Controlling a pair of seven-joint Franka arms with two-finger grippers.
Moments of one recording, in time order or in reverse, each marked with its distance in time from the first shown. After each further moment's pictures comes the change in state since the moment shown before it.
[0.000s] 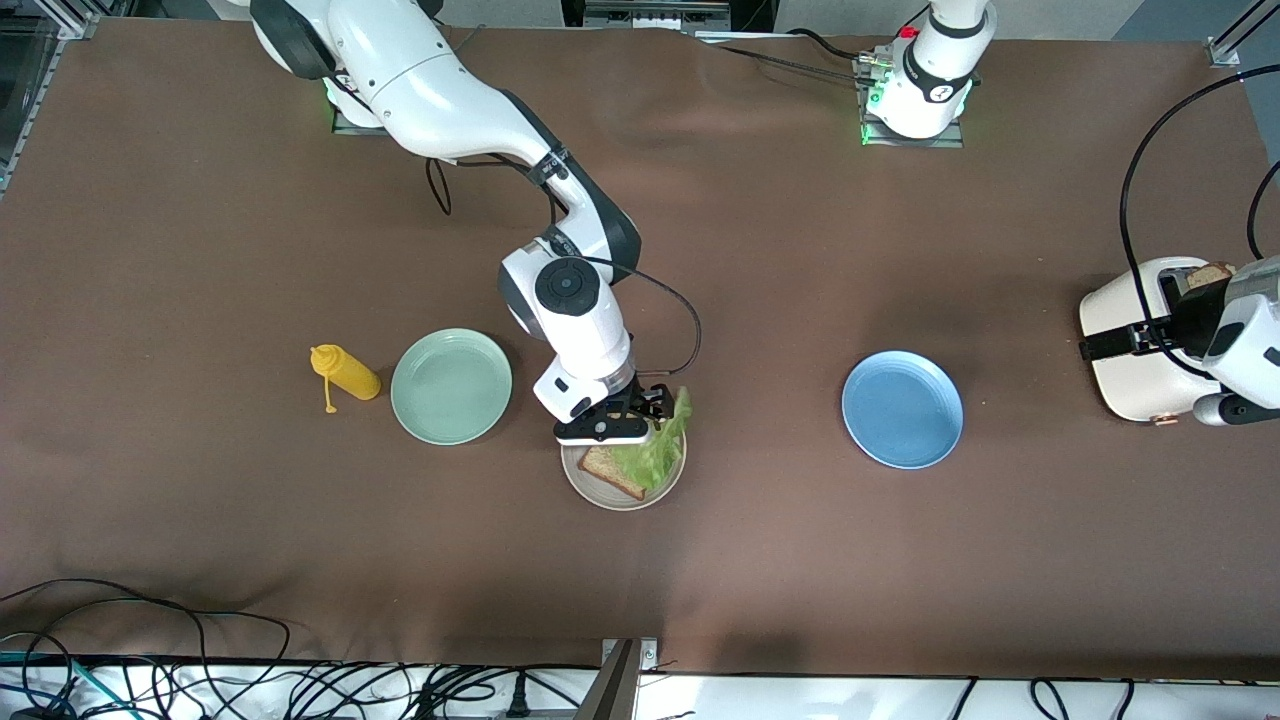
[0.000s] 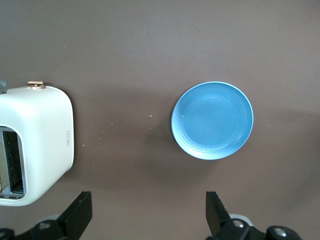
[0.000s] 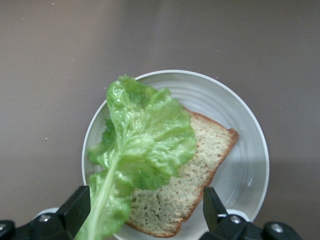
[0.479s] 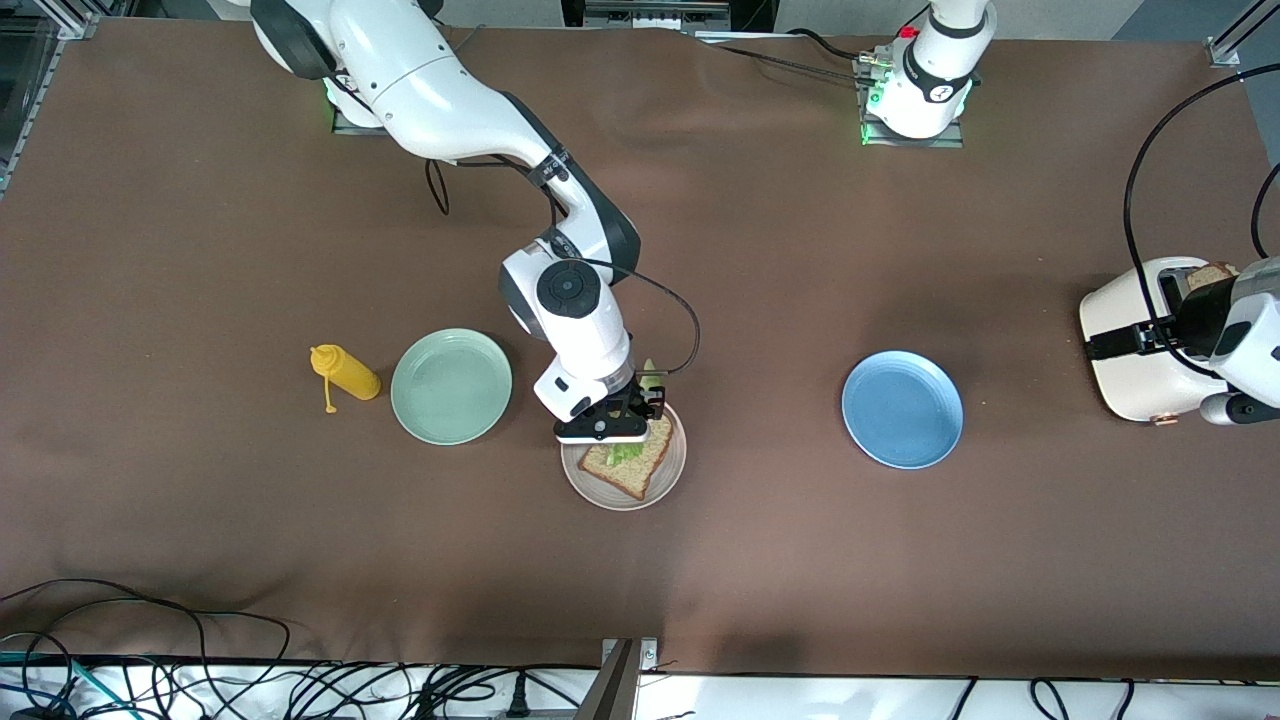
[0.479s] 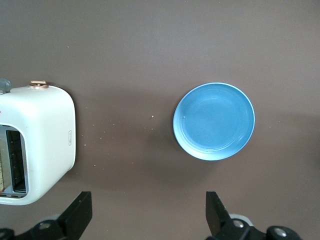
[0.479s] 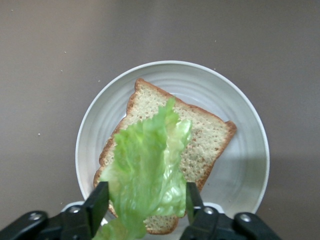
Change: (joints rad) left arm 0.006 -0.004 0.002 0.000 0.000 0.000 -0.001; right arm 0.000 0.000 0.003 -0.013 0.000 0.000 0.016
